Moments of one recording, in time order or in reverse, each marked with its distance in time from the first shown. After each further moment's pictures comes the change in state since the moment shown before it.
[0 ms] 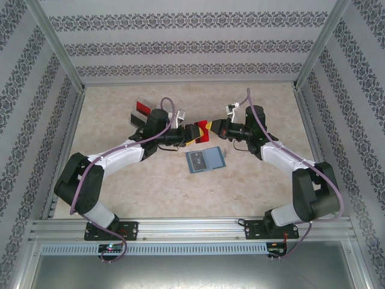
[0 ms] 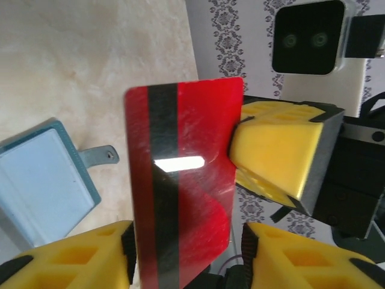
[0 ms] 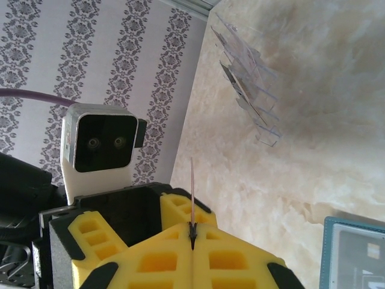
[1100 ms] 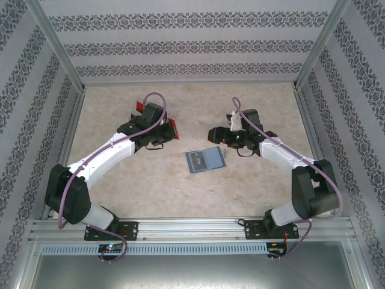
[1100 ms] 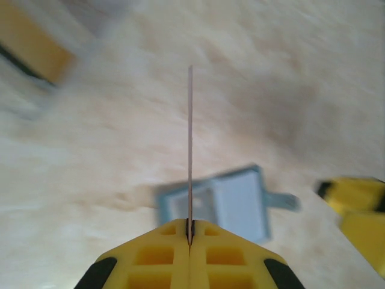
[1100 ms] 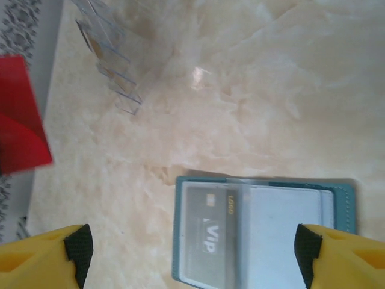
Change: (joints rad) left arm 0.019 -0.112 0.229 -0.801 -0.654 0.246; right arm 0.024 0.021 0.066 -0.488 0.302 -0.440
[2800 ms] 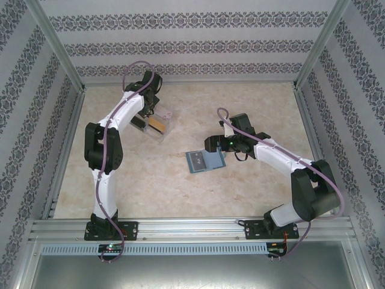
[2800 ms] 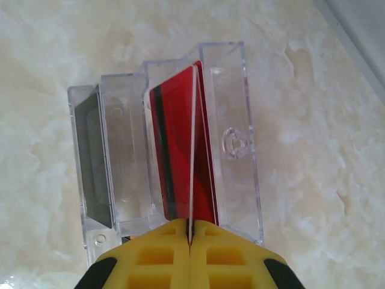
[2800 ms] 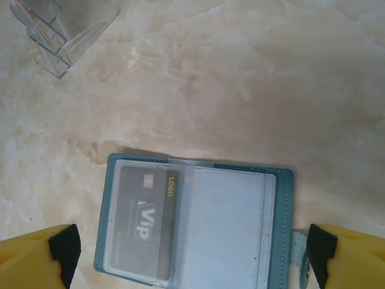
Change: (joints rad) left arm 0.253 0.644 0.716 -0.327 -0.344 -0.387; right arm 0.098 -0.006 0.009 -0.105 0.259 -0.174
